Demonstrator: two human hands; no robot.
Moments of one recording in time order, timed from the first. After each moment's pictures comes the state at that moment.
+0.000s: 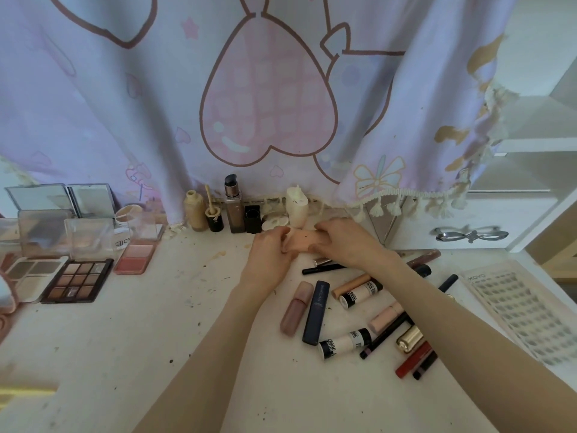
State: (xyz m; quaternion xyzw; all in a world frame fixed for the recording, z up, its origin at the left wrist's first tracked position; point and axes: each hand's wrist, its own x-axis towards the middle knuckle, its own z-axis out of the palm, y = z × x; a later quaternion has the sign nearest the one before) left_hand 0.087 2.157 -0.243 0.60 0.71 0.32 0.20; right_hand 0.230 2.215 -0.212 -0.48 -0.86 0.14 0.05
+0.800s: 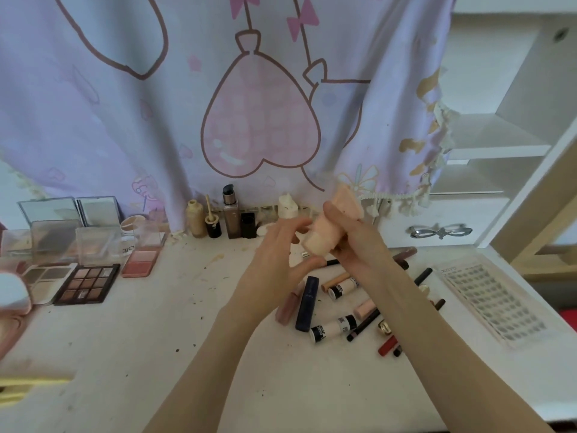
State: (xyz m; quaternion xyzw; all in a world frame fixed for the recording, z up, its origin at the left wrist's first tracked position) left_hand 0.111 2.089 -0.191 0.70 0.54 0.44 0.14; right_hand 0.244 2.144 -0.162 -0.39 -0.33 0.70 0.51
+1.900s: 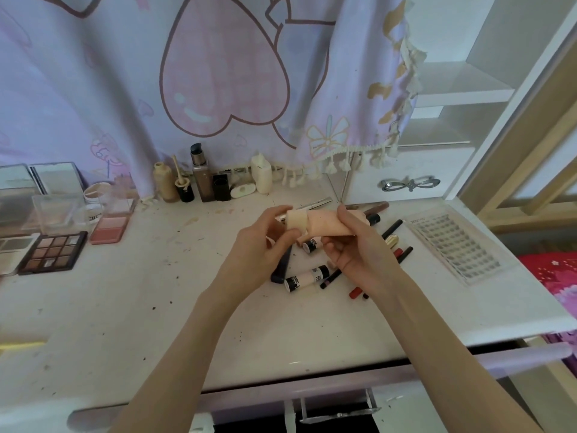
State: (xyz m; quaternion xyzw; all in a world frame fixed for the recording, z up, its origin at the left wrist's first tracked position) left_hand 0.130 2.061 -0.211 0.68 0.56 0.41 0.25; right_hand 0.292 2.084 -0.195 -0.40 -0.22 0.73 0.50
